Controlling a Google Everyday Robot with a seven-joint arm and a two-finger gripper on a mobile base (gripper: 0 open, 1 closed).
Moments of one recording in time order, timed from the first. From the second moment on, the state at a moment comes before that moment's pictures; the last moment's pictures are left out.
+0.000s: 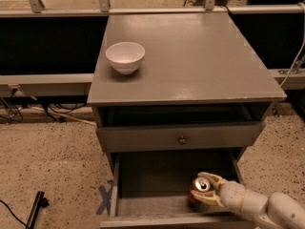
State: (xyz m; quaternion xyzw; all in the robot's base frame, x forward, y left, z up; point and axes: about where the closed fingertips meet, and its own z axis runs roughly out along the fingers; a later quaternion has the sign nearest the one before) arm 0.465 -0.186 0.491 -0.41 0.68 0.27 0.54
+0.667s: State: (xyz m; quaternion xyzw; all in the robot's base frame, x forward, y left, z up) arm 0.464 -0.180 0.473 -0.41 0.67 0.27 0.55
